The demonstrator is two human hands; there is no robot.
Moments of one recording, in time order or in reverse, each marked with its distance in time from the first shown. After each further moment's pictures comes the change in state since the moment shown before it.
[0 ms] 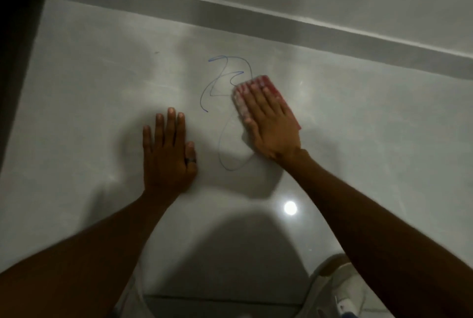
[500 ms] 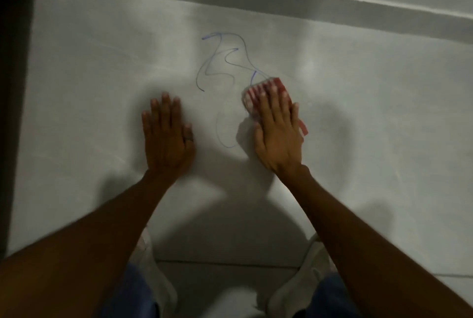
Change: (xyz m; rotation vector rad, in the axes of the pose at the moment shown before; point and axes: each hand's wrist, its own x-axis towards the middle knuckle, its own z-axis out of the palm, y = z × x) left_hand -0.006 0.010 -0.024 -0.032 -0.173 -0.085; right_hand -0.078 -0.024 -0.003 0.181 0.012 0.241
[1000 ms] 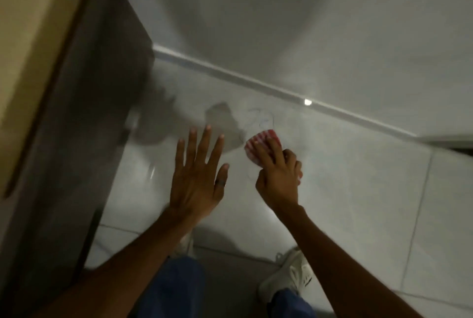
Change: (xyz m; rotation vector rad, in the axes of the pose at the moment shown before) left_hand -0.032 -0.002 -0.273 -0.040 0.057 0.164; right_hand -0.008 -0.186 -0.186 -0.083 -0.082 -0.033
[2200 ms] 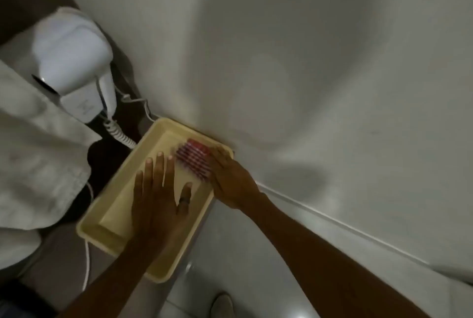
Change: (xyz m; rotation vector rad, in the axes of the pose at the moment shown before) left_hand 0.032 -0.174 -0.367 0.072 0.266 -0.440; right_hand 0.131 -0.369 -0.244 0.206 0.016 -0.700
